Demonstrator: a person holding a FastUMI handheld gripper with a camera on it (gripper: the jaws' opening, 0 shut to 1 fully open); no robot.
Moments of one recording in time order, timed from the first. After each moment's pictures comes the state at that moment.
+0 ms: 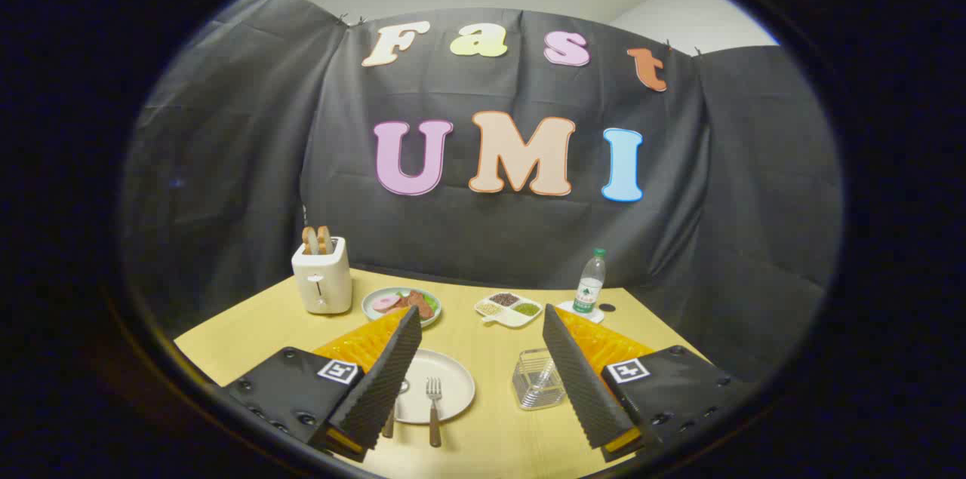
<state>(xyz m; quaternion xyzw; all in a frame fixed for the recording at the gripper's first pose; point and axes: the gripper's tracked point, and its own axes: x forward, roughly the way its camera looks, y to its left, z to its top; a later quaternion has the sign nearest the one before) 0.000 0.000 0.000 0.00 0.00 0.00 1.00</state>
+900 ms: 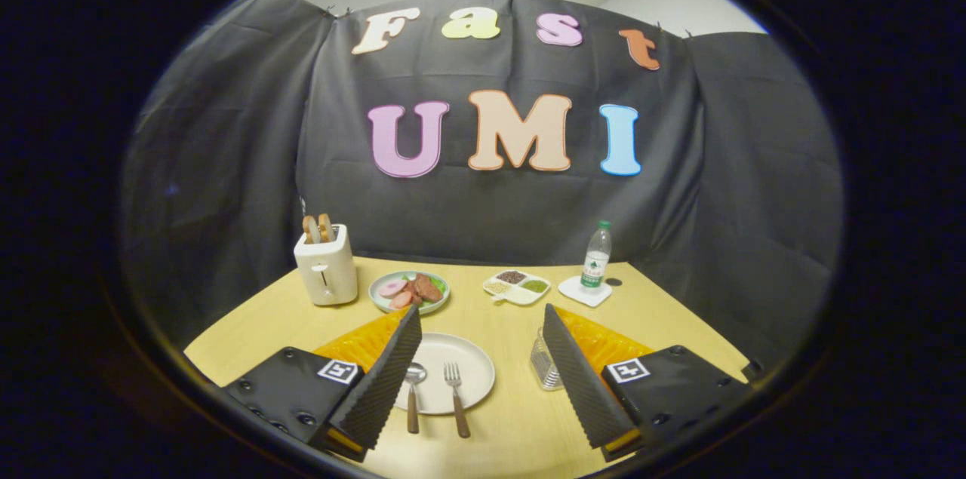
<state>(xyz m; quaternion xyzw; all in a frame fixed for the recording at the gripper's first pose) -0.003 0.024 -0.030 0.01 0.04 -0.01 1.00</state>
